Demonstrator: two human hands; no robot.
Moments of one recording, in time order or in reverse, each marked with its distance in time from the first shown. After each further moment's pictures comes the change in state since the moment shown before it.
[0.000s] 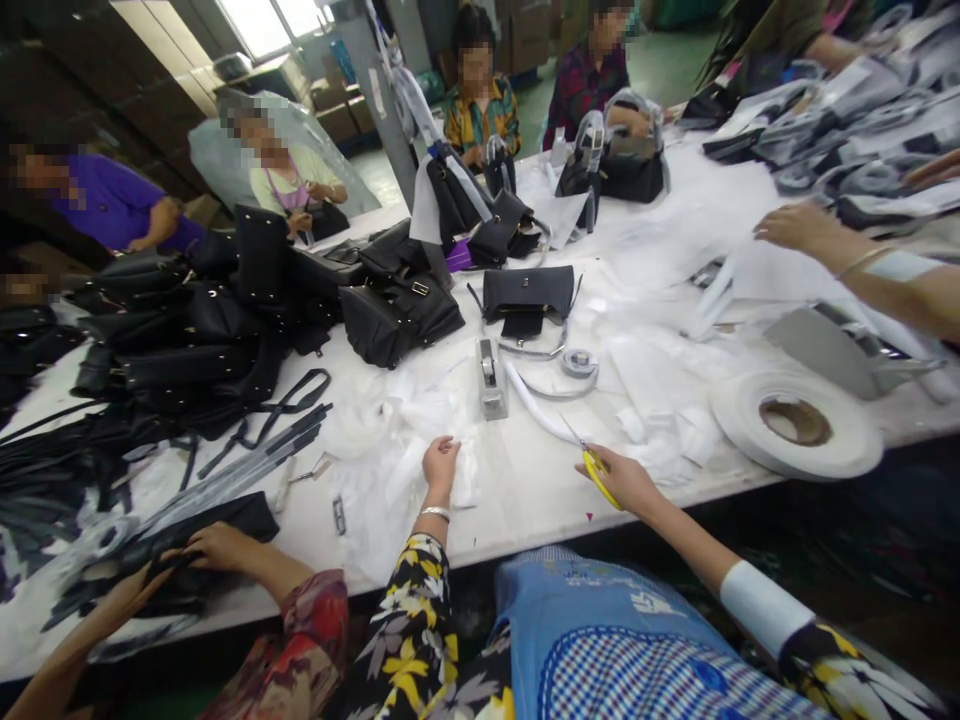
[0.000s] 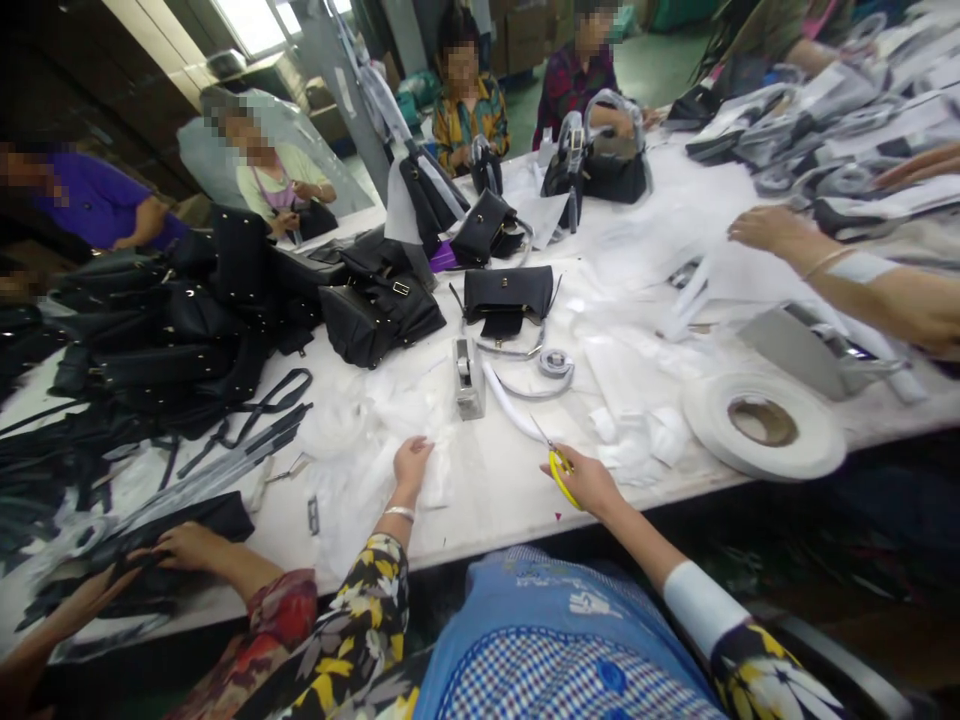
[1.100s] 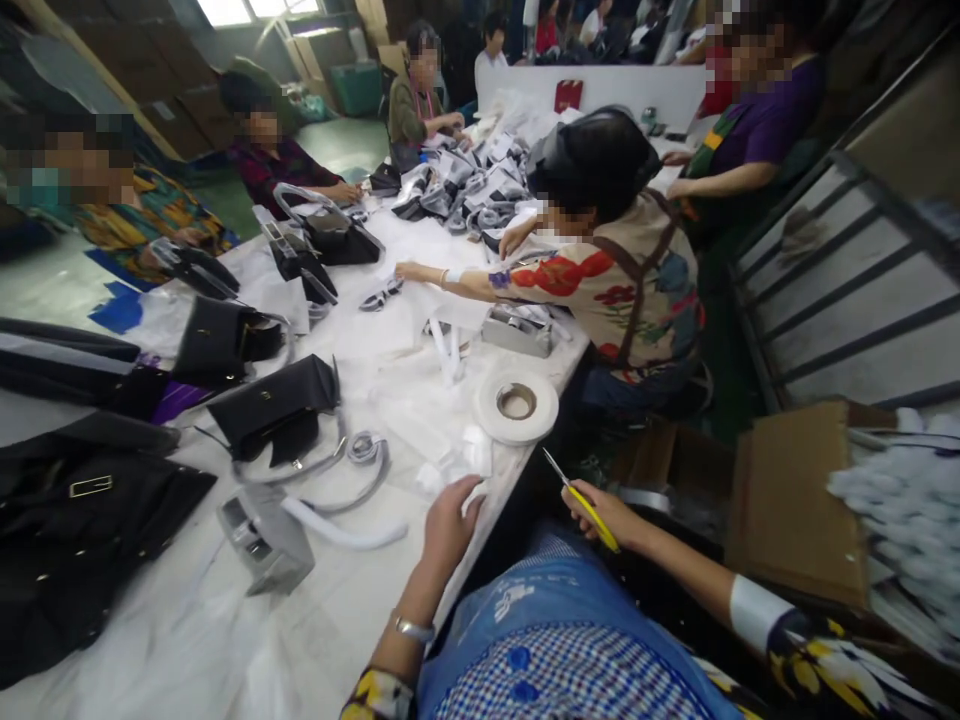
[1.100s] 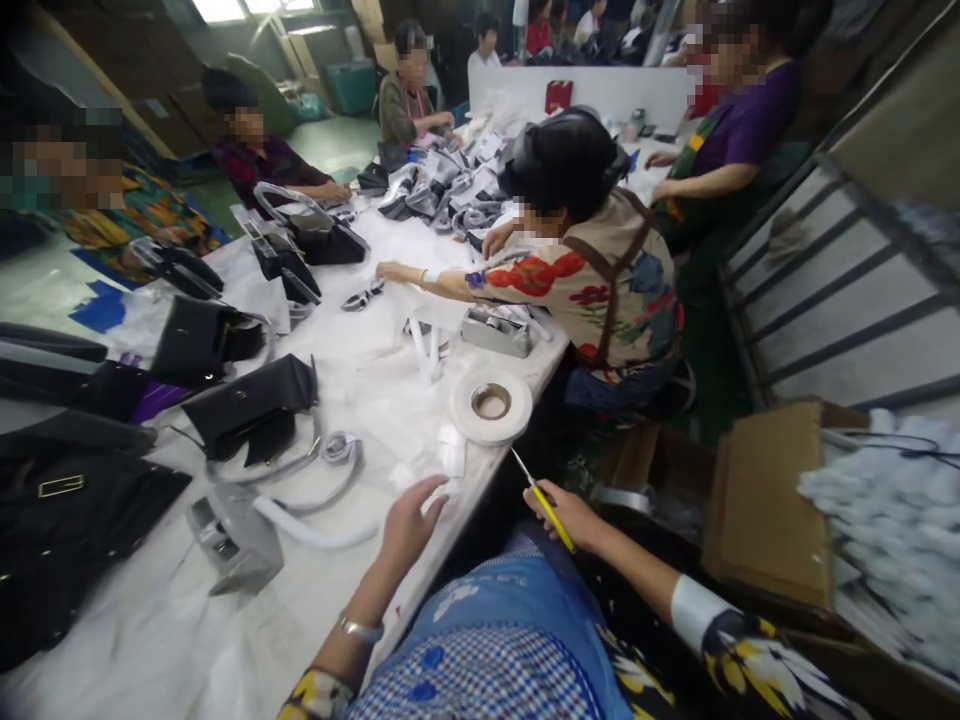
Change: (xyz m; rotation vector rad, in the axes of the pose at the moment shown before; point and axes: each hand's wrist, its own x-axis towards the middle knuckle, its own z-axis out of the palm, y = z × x) left_hand -0.191 0.237 0.212 0.196 -0.758 1.130; right_hand -0.173 0.177 -0.130 0.791 0.164 0.666
